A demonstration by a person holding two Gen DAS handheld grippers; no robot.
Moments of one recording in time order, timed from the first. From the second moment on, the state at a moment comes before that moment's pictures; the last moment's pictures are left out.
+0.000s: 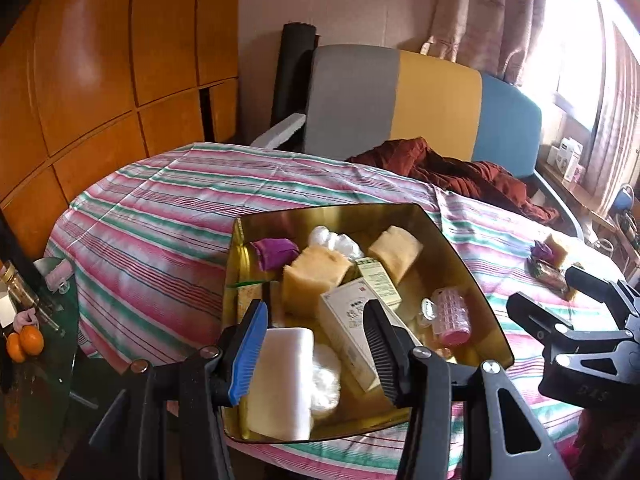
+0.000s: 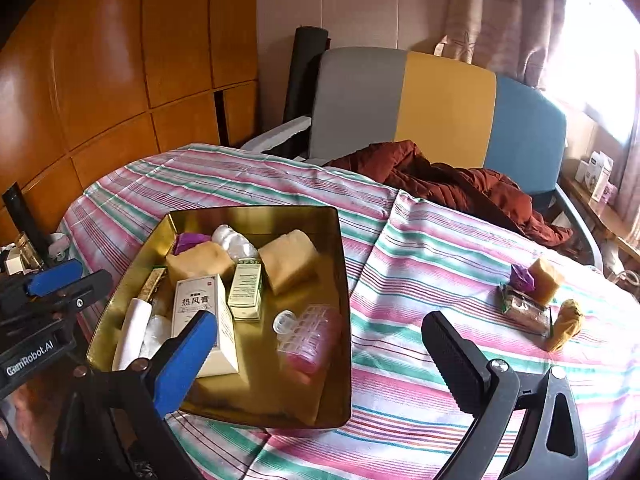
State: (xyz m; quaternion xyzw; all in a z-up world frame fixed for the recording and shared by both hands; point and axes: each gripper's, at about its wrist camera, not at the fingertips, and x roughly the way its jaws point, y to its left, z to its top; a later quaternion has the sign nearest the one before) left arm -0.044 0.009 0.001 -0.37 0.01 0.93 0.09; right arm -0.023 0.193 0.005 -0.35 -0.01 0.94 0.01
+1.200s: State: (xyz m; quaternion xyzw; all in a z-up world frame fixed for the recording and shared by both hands) left arm -0.046 0.120 0.005 -0.37 0.08 0.89 0.25; right arm 0.003 0.377 -0.033 -0.43 0.14 0.88 0.15
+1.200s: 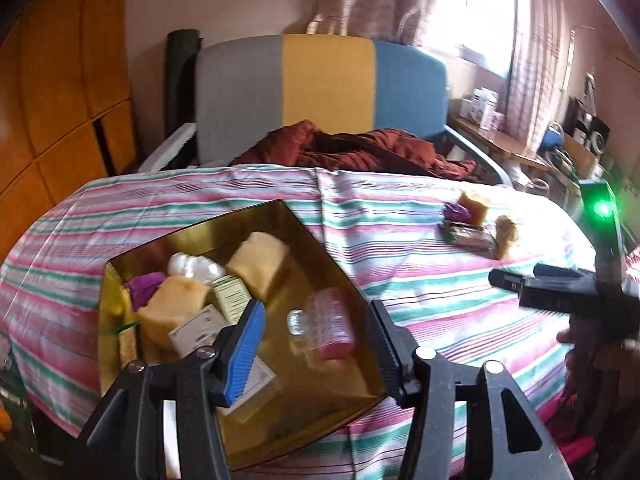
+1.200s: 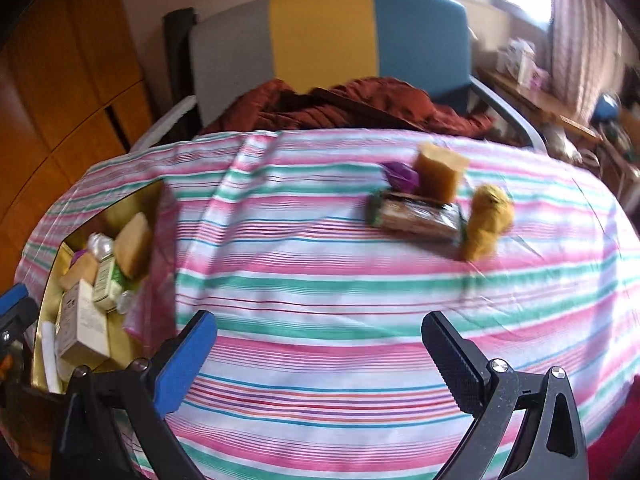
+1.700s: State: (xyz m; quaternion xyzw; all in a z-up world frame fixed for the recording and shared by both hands) left arm -0.048 0.179 -0.006 -0.39 0.10 0.85 0.32; right arm -0.020 0.535 -0.037 -0.42 0.22 0.84 0.26
